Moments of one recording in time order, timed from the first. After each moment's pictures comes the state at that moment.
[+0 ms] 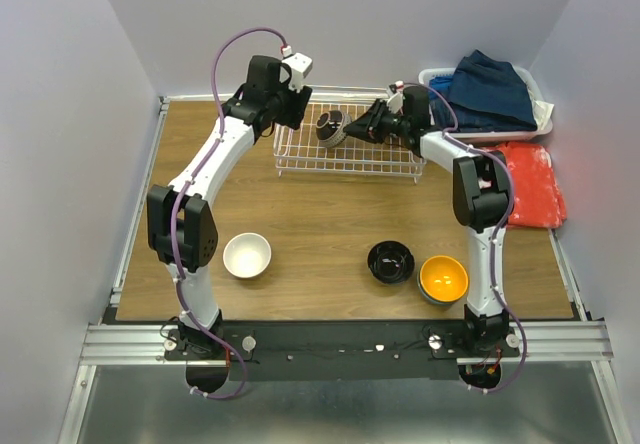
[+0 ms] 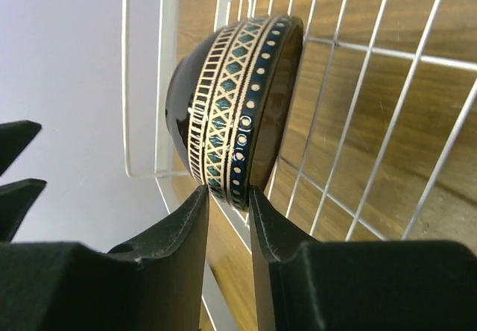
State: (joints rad) left arm -0.34 1.88 1.79 -0.46 0.11 0.15; right arm 0.24 2.29 1.71 0.18 -0.75 0.91
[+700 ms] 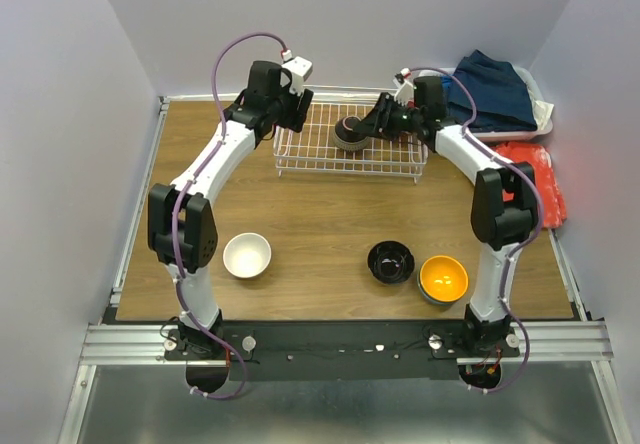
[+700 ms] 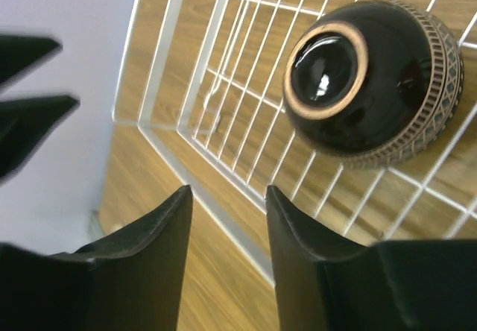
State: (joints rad) left arm -0.34 1.87 1.73 -0.37 0.12 0.14; right arm 0.24 2.06 1.63 -0.08 -0.66 0.59
